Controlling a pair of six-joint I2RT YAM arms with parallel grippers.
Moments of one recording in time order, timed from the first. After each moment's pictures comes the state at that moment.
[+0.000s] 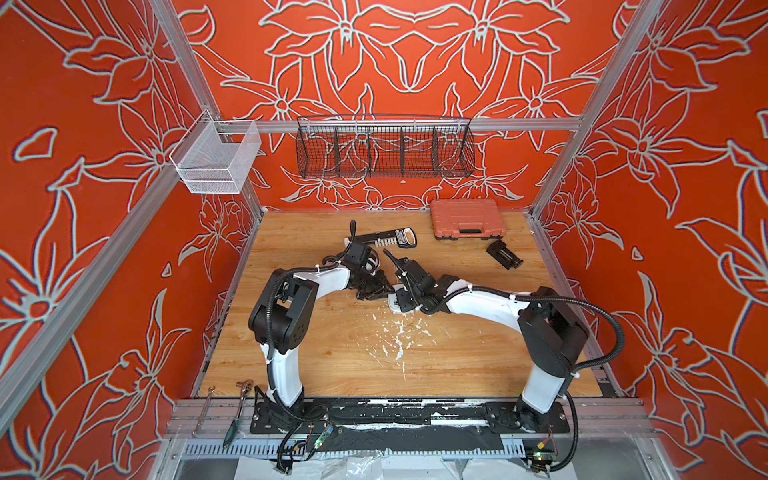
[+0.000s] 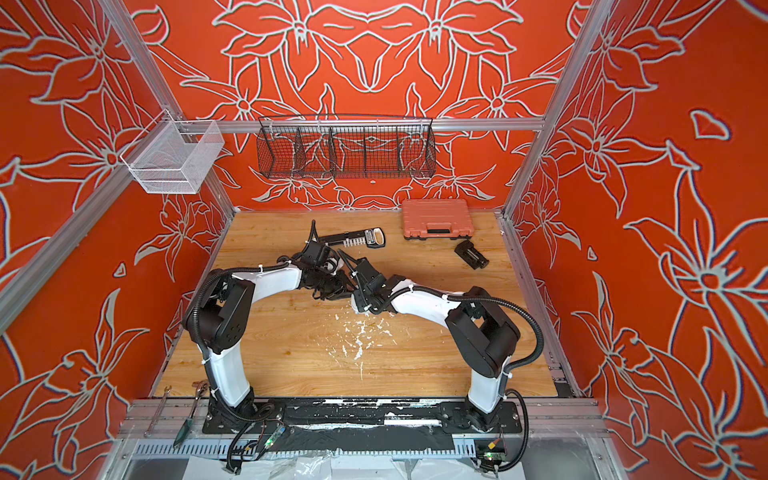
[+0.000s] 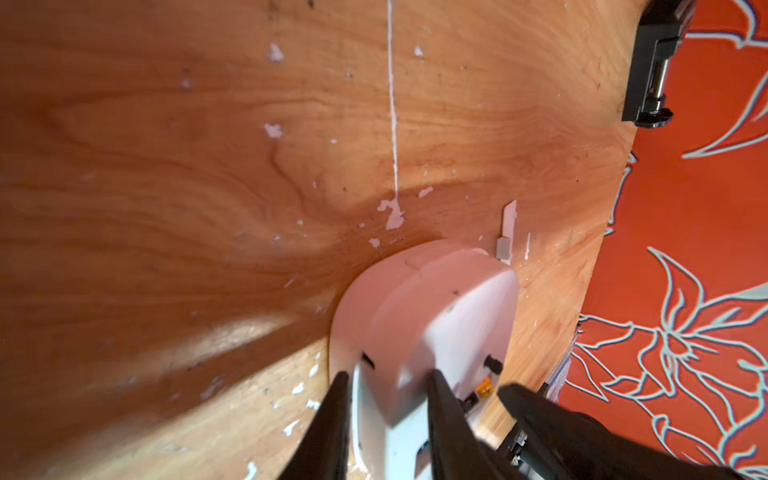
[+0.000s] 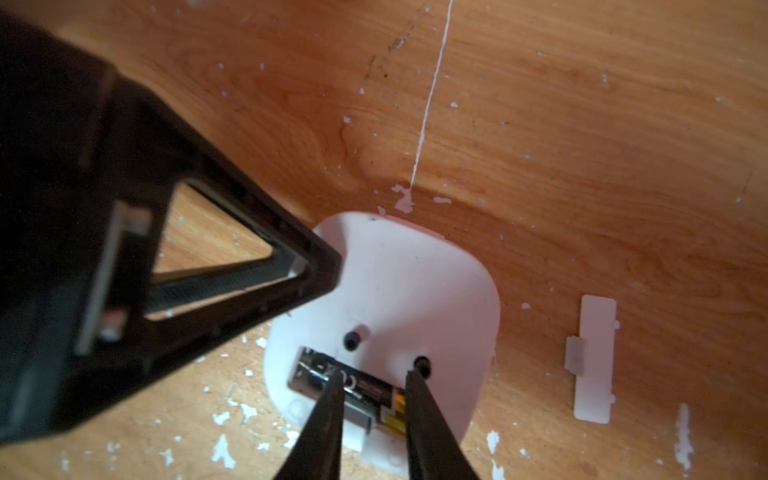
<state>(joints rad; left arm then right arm) -0.35 1.91 1.16 -0.33 0.59 -0.66 0.81 1.79 1.19 -0.40 0.16 0.43</state>
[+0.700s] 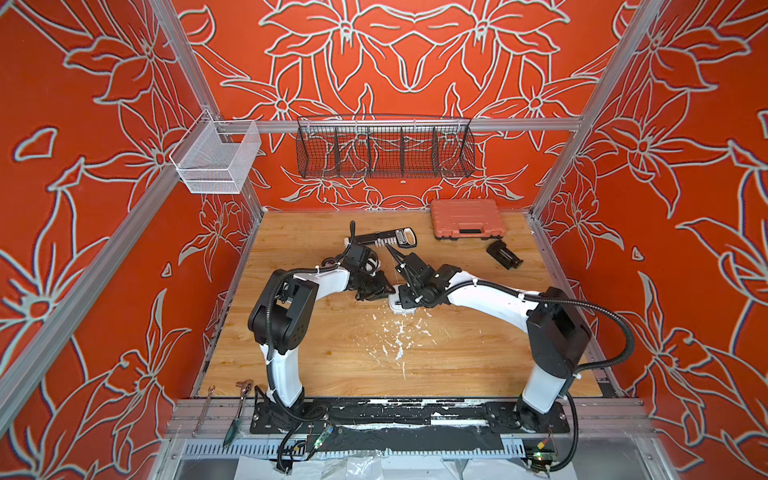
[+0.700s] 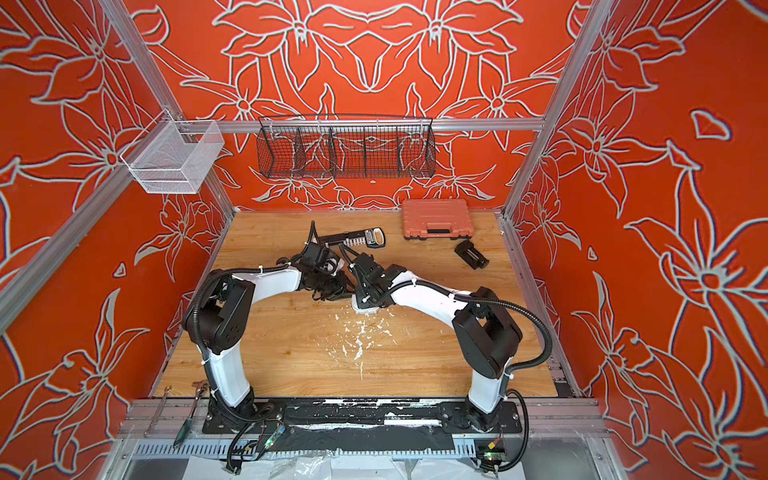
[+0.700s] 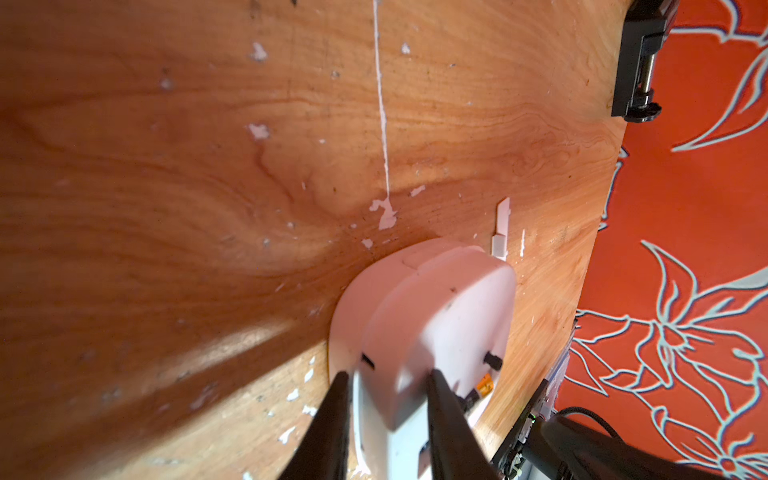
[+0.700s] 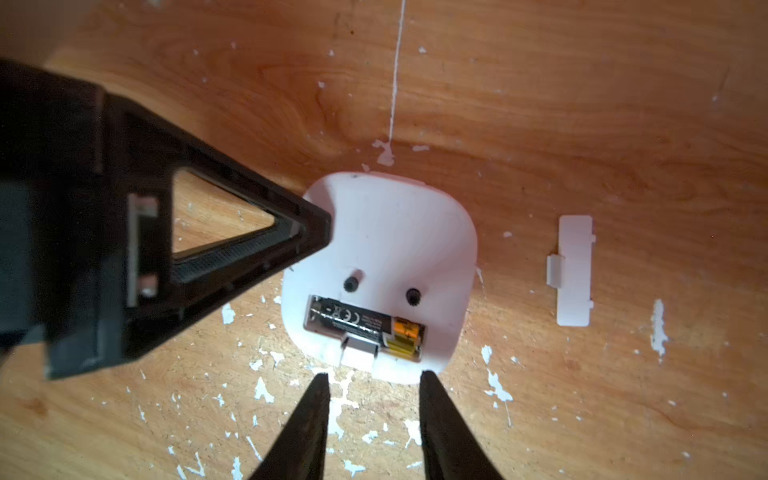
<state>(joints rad) -0.35 1.90 1.14 -0.29 0.61 -0.65 0.80 1.77 1.30 -0.66 0.12 0.60</state>
